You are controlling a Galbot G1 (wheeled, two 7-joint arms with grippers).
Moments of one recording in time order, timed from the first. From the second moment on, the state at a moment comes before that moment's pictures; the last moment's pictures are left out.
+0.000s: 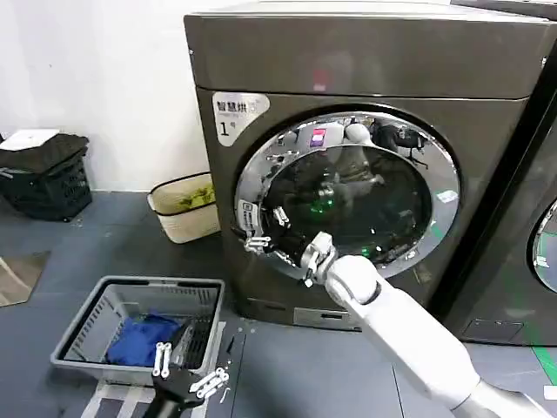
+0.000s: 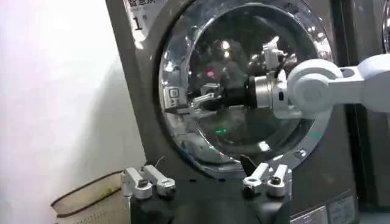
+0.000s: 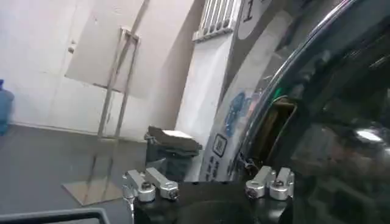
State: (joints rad) left arm 1.82 -1.51 -0.58 -2.40 0.14 0.01 0.33; right arm -0.39 1.15 -0.24 1.48 0.52 0.03 -0.31
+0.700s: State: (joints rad) left arm 1.76 -1.47 -0.63 -2.38 0.05 0.04 0.35; right arm -0.39 1.07 -0.24 1.50 0.67 0.13 -0.57
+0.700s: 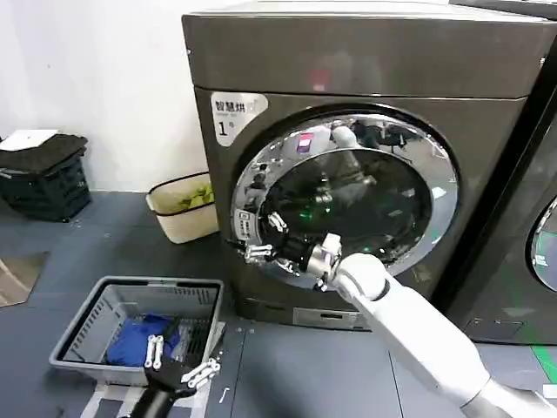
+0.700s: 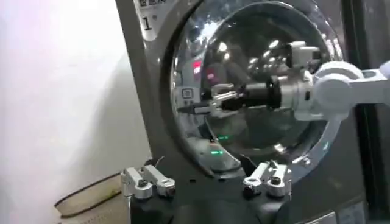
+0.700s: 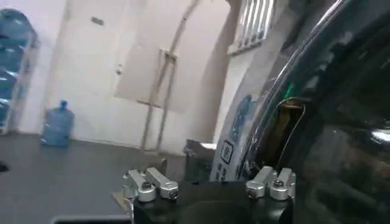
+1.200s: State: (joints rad) left arm 1.65 -1.40 -0.73 -2.34 -0.06 0.05 0.39; right arm -0.38 0.98 -0.26 1.54 0.79 0.23 -0.73
